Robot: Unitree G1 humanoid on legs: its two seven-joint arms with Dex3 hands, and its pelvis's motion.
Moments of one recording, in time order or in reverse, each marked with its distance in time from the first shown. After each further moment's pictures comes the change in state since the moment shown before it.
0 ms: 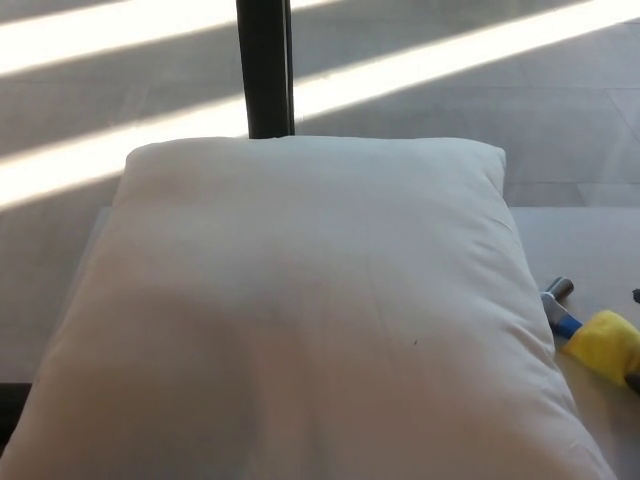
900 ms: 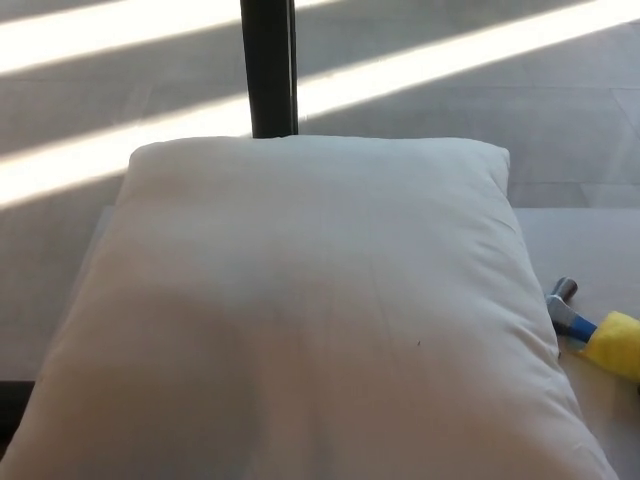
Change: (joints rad) left_arm 0.000 0.000 -0.020 0.044 -0.001 -0.032 -0.014; right_arm -0.168 0.073 0.041 0.298 -0.081 0.095 -0.024
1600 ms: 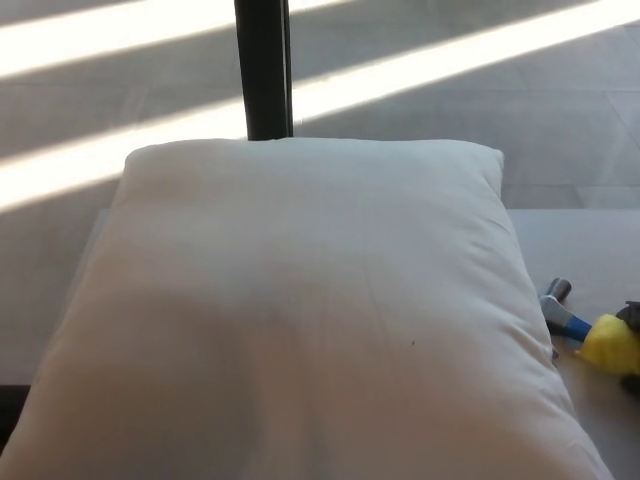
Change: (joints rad) left_arm 0.007 0.002 0.001 0.009 0.000 -0.009 -0.009; right_arm -0.128 -0.019 0.193 0.087 -0.069 -0.007 0.109
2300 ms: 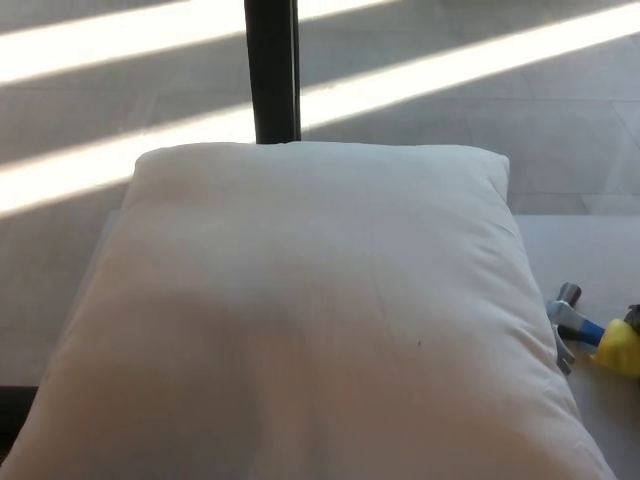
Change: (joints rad) left_arm 0.000 0.004 -0.001 0.004 0.000 -0.001 -0.008; right_arm -0.025 -0.019 0.104 0.039 -0.065 0.017 0.005
